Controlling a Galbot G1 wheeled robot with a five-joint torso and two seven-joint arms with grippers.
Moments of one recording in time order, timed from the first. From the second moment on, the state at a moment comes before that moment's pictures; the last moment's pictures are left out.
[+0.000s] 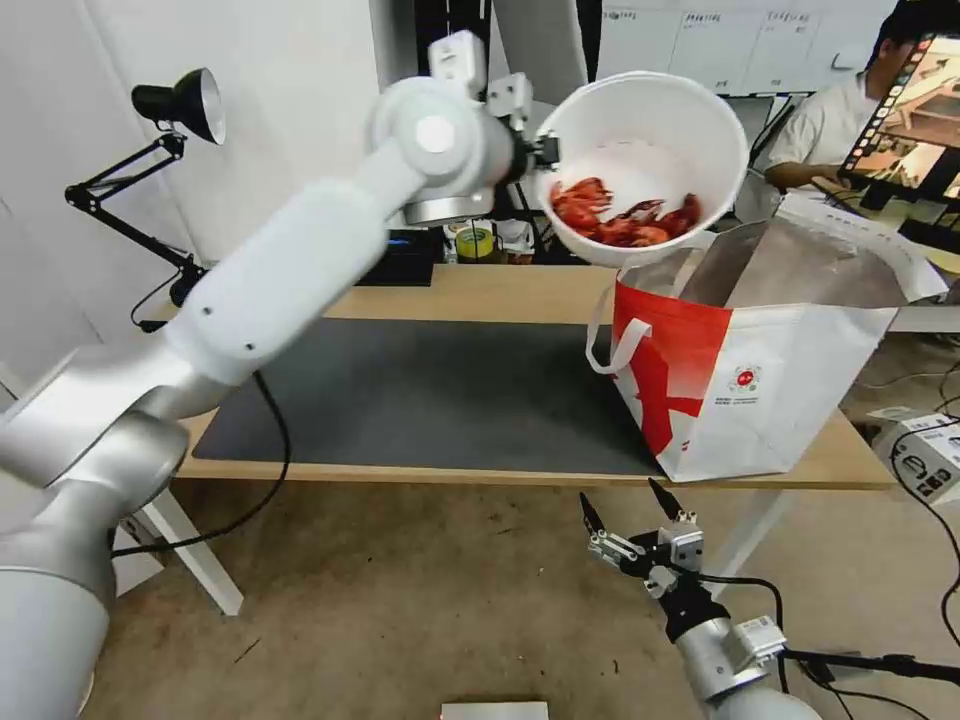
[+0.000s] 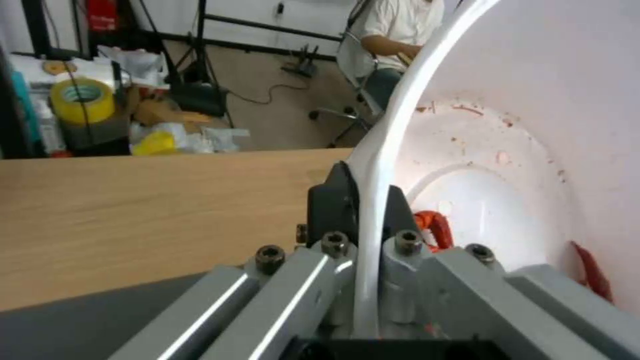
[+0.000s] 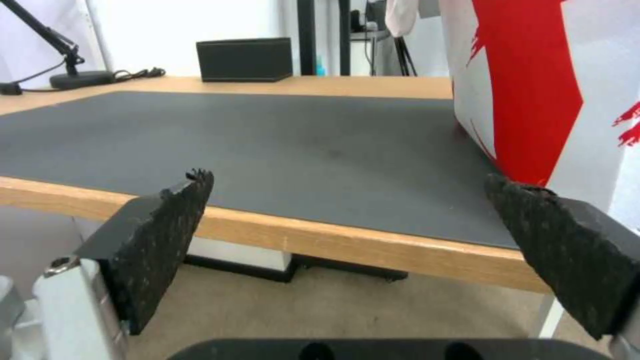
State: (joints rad) left arm -0.29 -1.28 0.44 -1.47 -1.78 0.54 -0.78; right arm -1.67 1.00 0.32 2.12 0.37 0.19 0.17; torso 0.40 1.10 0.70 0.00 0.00
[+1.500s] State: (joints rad) left arm -0.17 -1.37 0.64 -1.47 -1.41 0.27 -0.59; right arm -1.67 1.00 0.32 2.12 0.37 0.19 0.17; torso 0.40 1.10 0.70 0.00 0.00
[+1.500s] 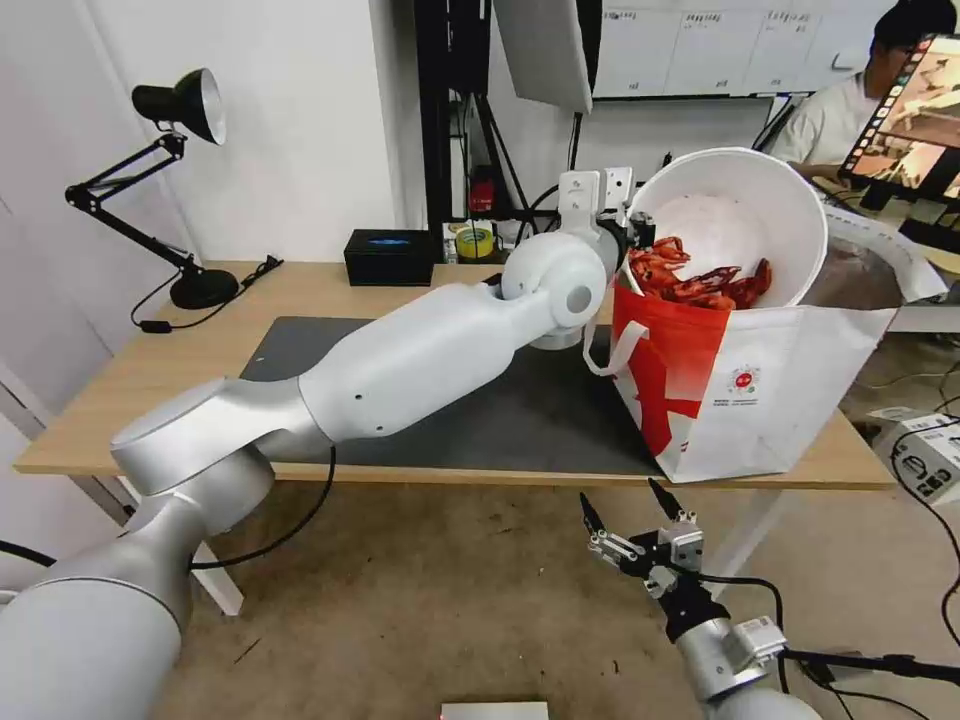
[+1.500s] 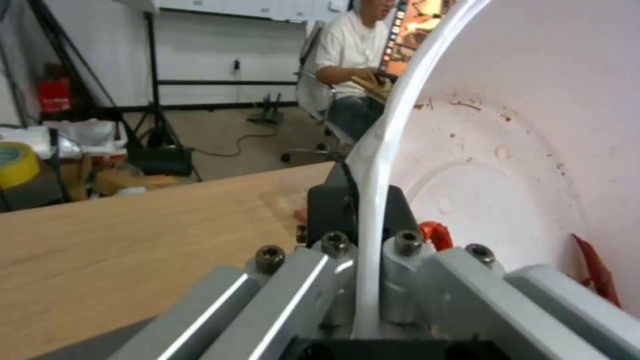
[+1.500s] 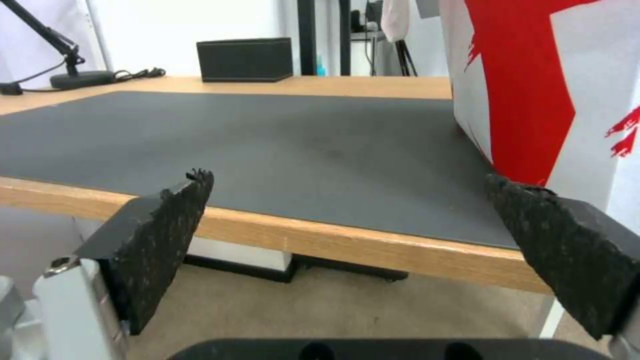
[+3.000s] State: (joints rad) left arm 0.37 -0.81 0.34 -1.85 -1.14 0.14 -0.29; right arm -1.67 1.00 0.32 2.12 0.37 0.19 0.18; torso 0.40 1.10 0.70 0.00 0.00
